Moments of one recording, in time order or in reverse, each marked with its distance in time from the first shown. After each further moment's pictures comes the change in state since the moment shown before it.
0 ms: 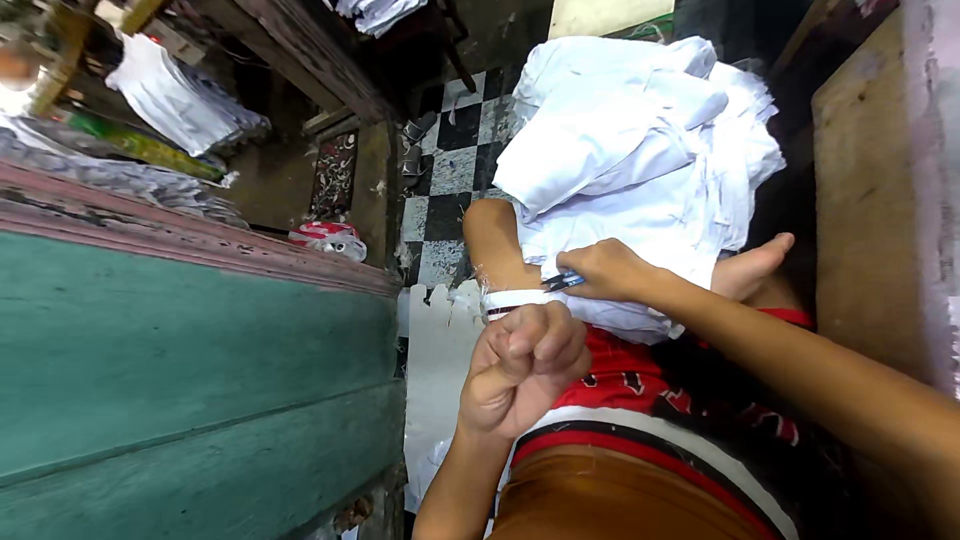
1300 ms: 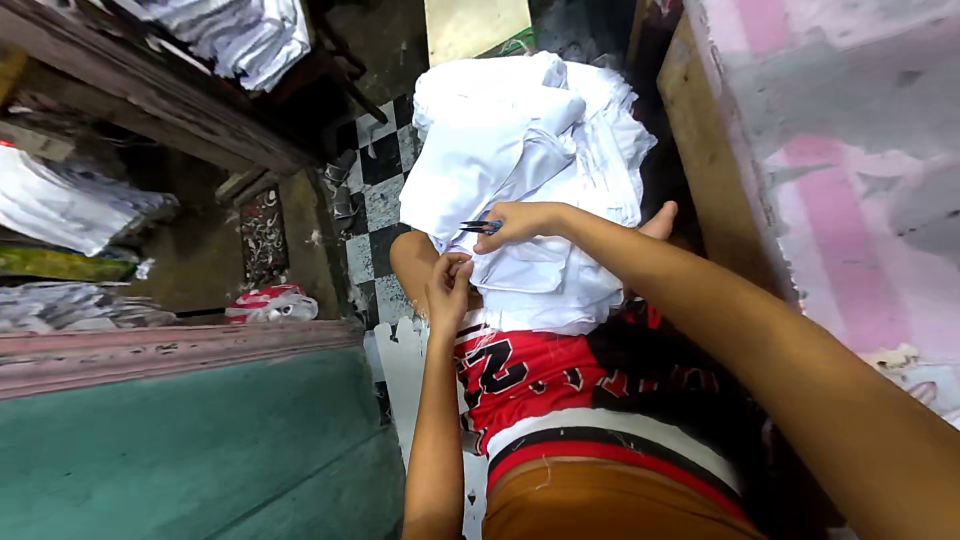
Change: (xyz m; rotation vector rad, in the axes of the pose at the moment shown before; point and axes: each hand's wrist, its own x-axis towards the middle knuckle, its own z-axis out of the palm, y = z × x) left_hand 0.059 -0.014 -0.168 1.512 0.275 -0.103; right_hand 0.033 0.039 -0.063 0.744 -0.160 0.345
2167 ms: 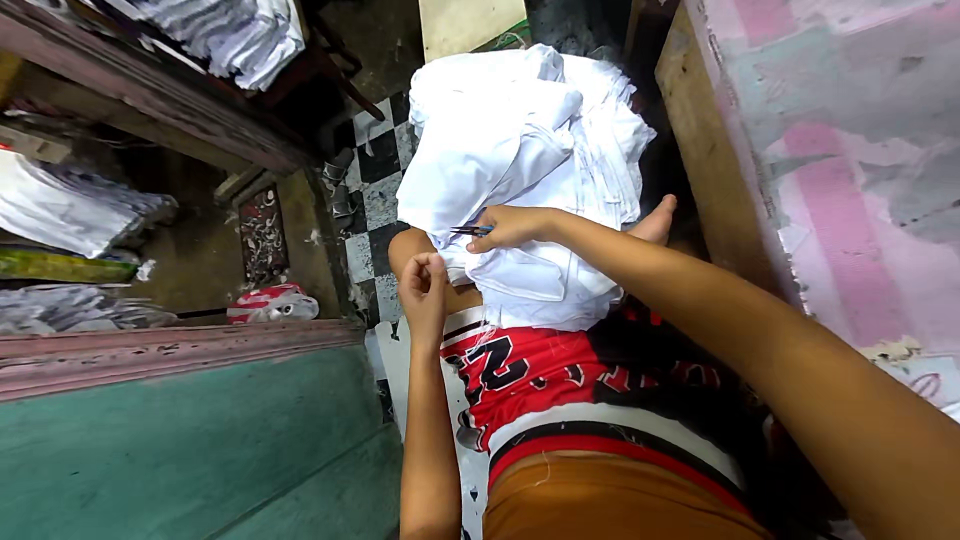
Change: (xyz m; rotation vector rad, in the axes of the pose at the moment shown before) left_hand -0.008 0.032 -0.018 -0.165 0.123 0.027; right_hand 0.003 -0.007 0.013 0.005 0.020 0.093
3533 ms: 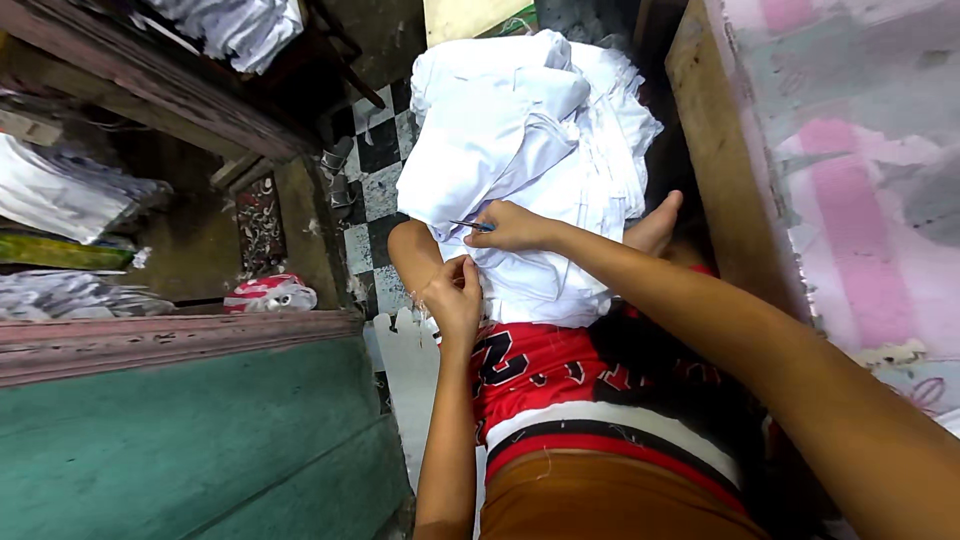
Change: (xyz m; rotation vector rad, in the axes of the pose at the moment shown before) left_hand -0.014 0.008 0.040 0.617 0.123 -0.083; right_hand -0.001 0.003 0.016 -0.080 0.193 -0.084
